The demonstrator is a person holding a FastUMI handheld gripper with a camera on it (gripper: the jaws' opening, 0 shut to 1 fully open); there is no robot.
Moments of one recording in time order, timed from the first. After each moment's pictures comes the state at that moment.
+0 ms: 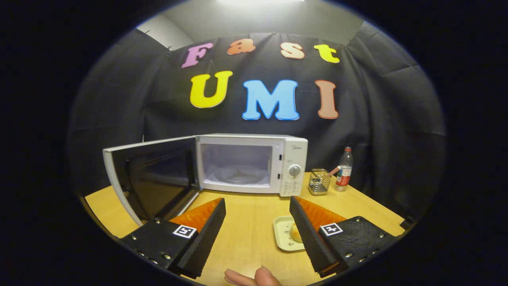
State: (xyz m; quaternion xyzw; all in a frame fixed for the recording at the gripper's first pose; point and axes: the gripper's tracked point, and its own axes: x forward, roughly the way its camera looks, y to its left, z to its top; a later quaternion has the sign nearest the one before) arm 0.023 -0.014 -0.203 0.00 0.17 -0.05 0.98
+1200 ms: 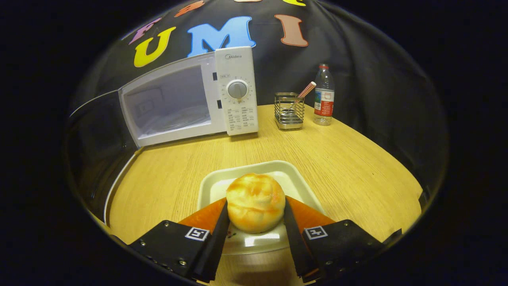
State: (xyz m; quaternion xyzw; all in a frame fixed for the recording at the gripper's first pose) arm 0.050 -0.093 -0.344 0.10 0.34 -0.09 0.93
